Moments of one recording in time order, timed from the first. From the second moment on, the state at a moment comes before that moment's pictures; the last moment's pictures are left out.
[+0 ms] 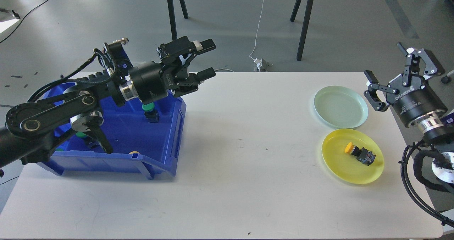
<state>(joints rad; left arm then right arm) -0.91 0.60 -0.33 -1.22 0.58 -0.45 -0.49 0.32 -0.74 0.98 1.48 -0.02 0.12 0.35</state>
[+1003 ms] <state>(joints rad) -0.88 1.09 -0.16 -1.09 1.54 -0.36 -0.49 0.56 -0.71 0.72 1.42 0.11 0.16 0.33</state>
